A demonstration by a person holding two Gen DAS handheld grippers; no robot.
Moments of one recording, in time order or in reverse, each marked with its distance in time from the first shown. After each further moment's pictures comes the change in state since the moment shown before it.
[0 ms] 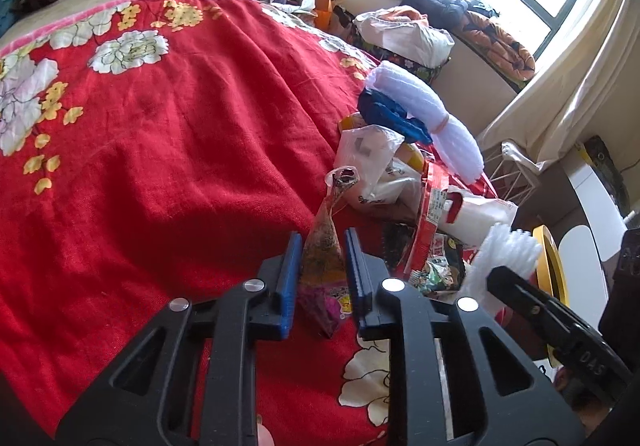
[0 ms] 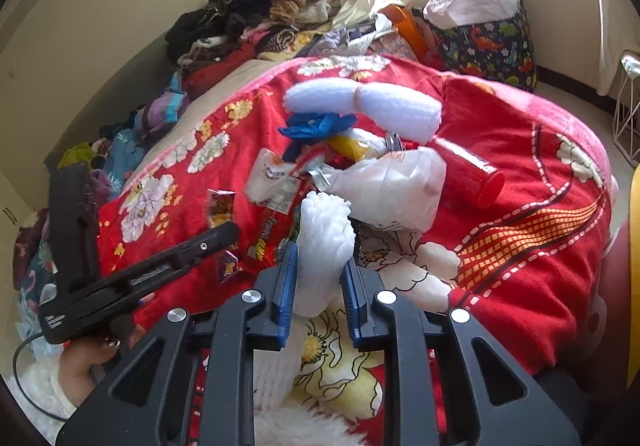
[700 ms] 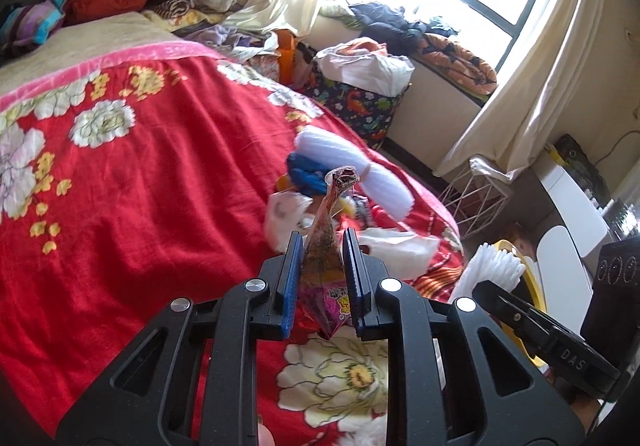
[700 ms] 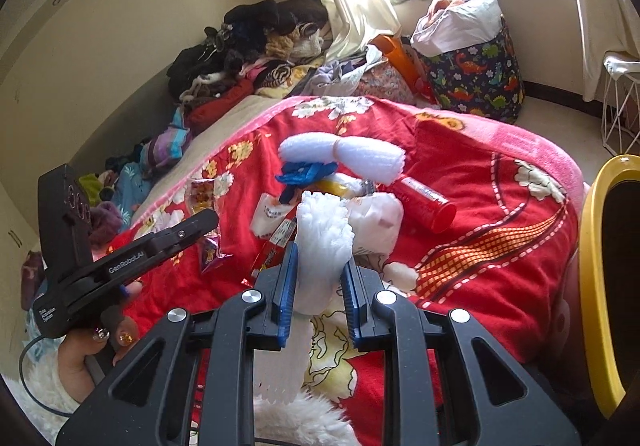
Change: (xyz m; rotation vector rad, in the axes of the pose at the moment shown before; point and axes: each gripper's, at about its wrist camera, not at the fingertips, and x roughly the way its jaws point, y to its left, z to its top) left arm -0.045 -0.048 0.017 0.093 -0.125 -0.079; right arm -0.059 -0.016 0.006 0.044 -0.115 0.003
